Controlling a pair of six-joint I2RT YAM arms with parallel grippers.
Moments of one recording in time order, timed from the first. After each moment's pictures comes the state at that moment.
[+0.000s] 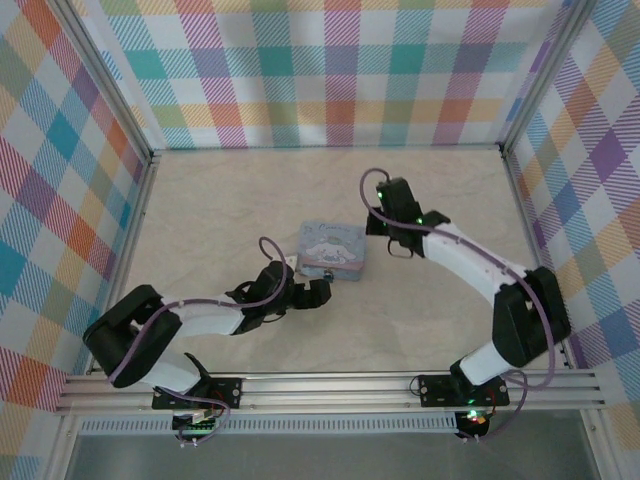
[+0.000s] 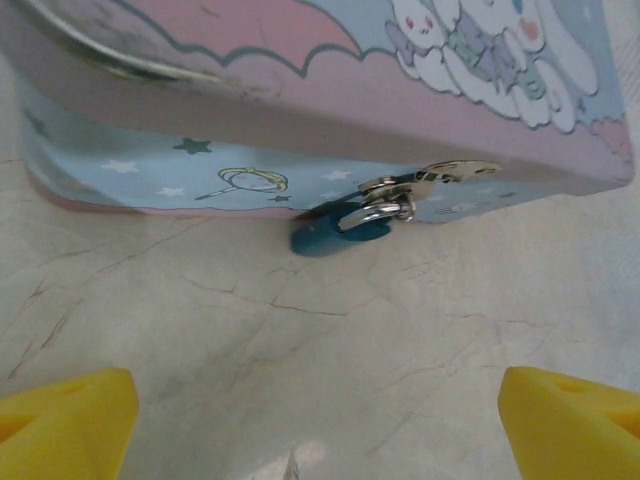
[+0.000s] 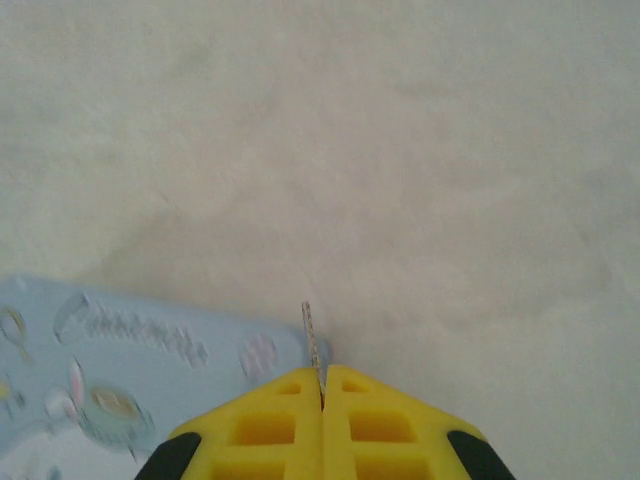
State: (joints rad) left arm -0.79 1.46 0.46 0.34 0.06 -0.77; right arm 0.52 1.57 1.17 -0.40 0.15 0.44
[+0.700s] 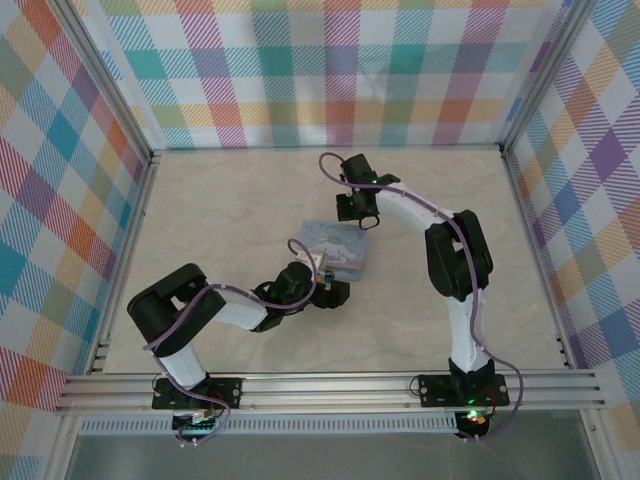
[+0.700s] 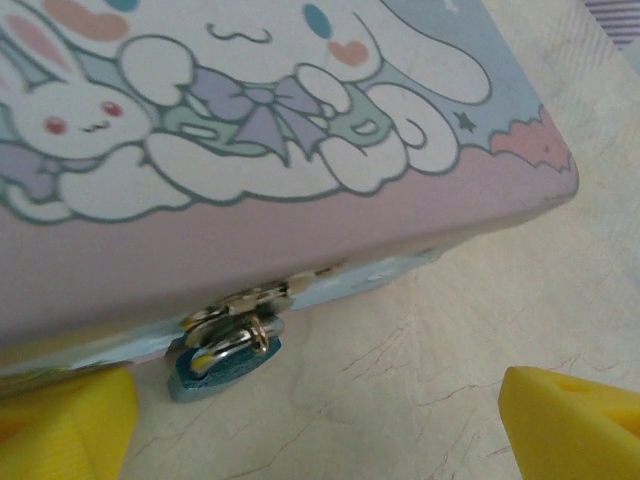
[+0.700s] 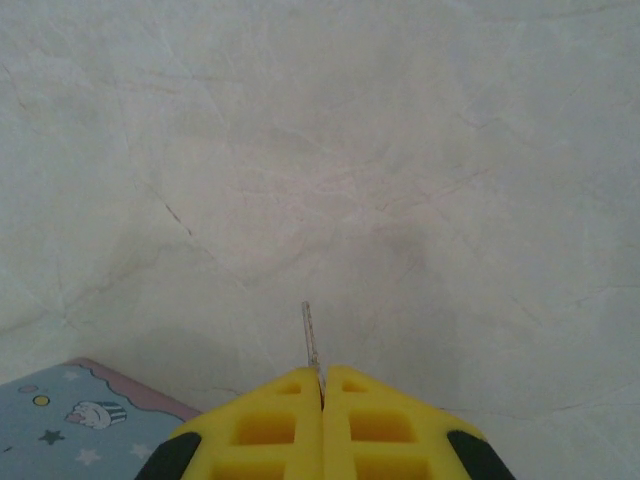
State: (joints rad) left arm -0.86 1.71 0.54 0.64 0.00 -0.54; right arm 0.51 2.11 1.68 -0.61 -0.01 0.30
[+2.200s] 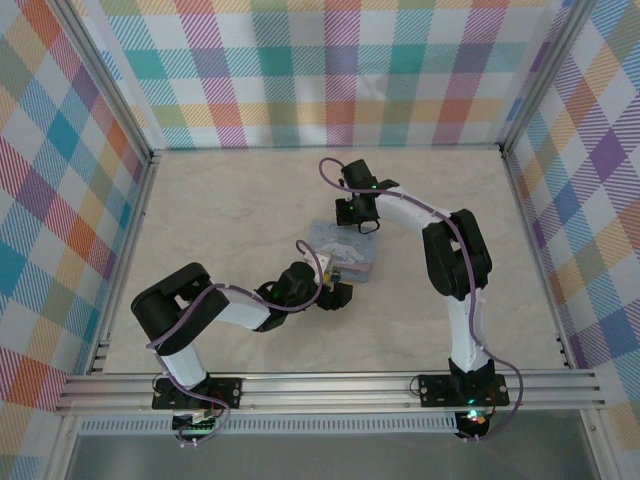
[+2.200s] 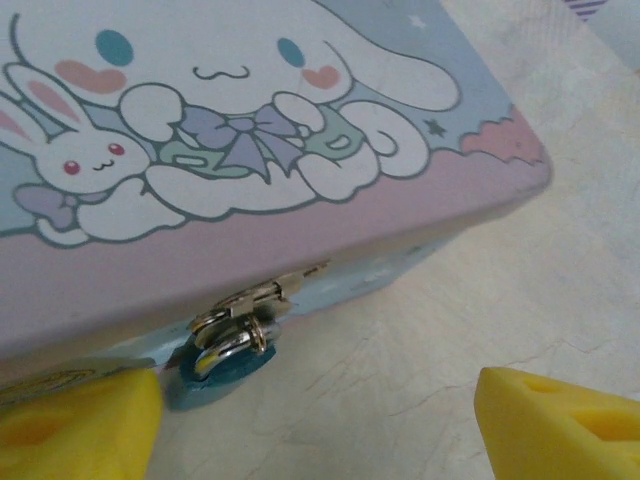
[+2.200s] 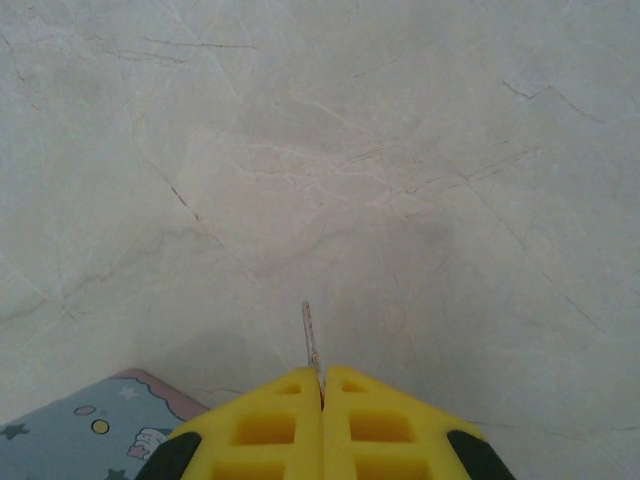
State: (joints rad) left arm -0.87 1.72 0.56 0.65 0.01 -0.44; right arm 0.52 2.12 1.62 -0.55 -0.06 0.31
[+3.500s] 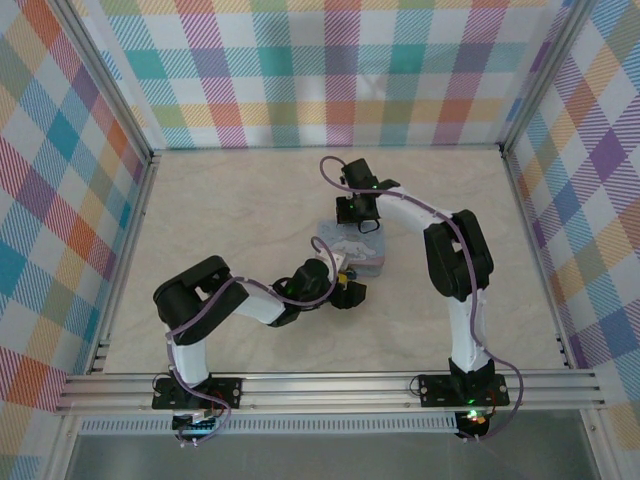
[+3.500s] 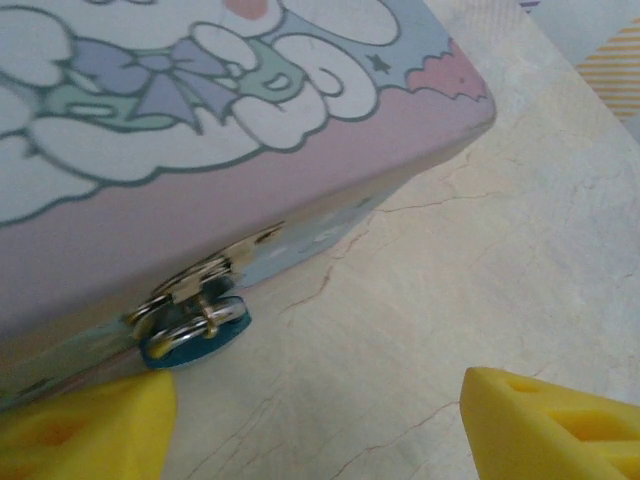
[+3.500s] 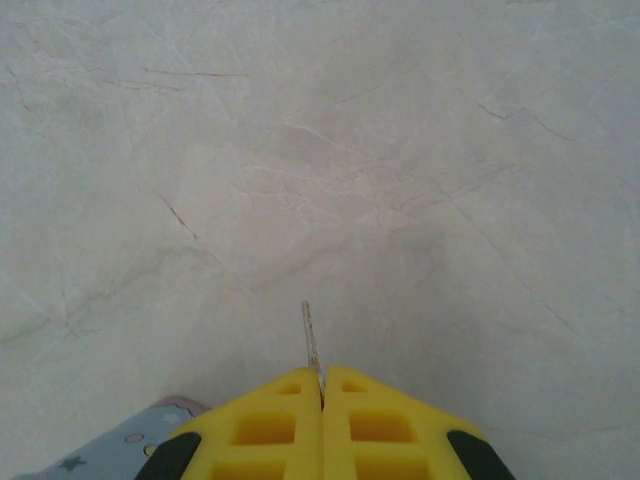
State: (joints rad) left arm -0.89 1.84 0.67 0.68 0.09 -0.50; right arm 0.52 2.10 1.62 -0.53 -0.02 0.33
